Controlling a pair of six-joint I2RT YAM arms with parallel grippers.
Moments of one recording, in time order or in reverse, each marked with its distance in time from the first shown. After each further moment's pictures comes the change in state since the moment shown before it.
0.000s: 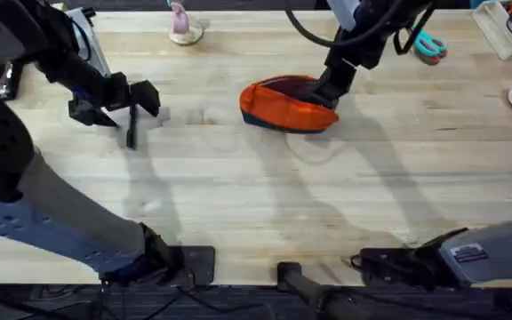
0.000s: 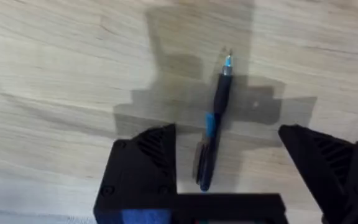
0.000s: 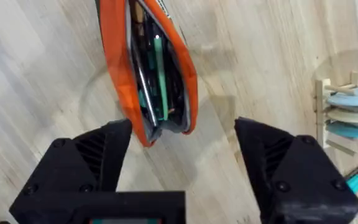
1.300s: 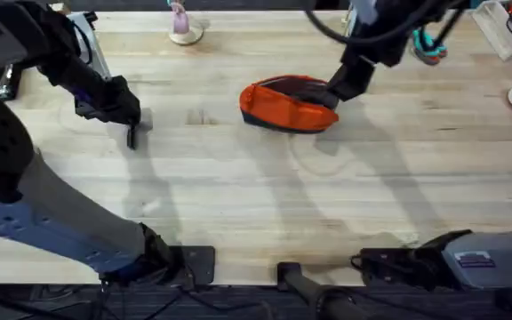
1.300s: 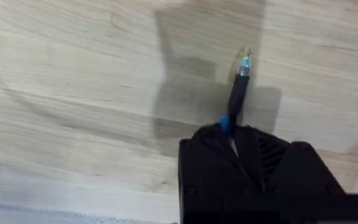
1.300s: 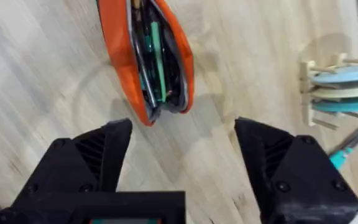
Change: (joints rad) left arm 0.001 -0.002 -0.023 0.024 -0.033 0.006; right arm 0.000 -0.101 0.000 -0.059 0.041 0.008
